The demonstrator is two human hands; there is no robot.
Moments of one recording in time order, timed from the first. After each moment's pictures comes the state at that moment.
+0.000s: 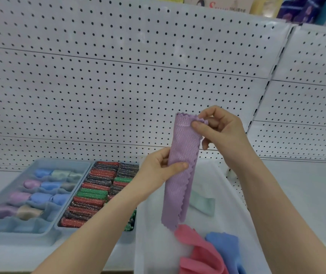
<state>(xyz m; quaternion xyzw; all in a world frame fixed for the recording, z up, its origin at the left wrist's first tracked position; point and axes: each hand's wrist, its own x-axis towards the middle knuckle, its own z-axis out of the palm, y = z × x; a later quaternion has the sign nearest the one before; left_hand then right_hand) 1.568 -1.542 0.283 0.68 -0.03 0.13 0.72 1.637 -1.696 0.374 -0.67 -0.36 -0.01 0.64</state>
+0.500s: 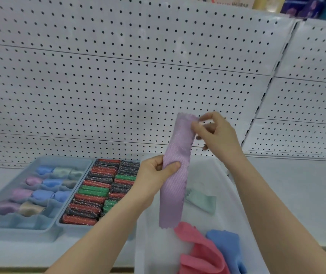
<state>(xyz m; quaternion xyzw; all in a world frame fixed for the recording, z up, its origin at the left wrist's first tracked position) 1.565 -1.547 0.262 0.63 0.09 0.15 0.76 1.667 -1.688 0.348 -0.83 -0.24 -0.08 0.50</state>
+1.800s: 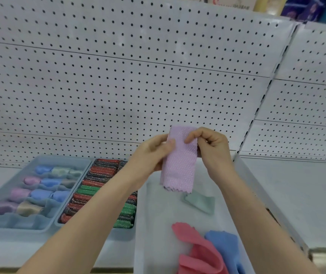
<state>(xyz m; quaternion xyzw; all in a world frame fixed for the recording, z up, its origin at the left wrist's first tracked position) 1.558 -1.525 0.311 0.65 -0.01 0.08 0.76 1.642 -1.675 0.324 -0.68 -0.31 -0.04 0.66</state>
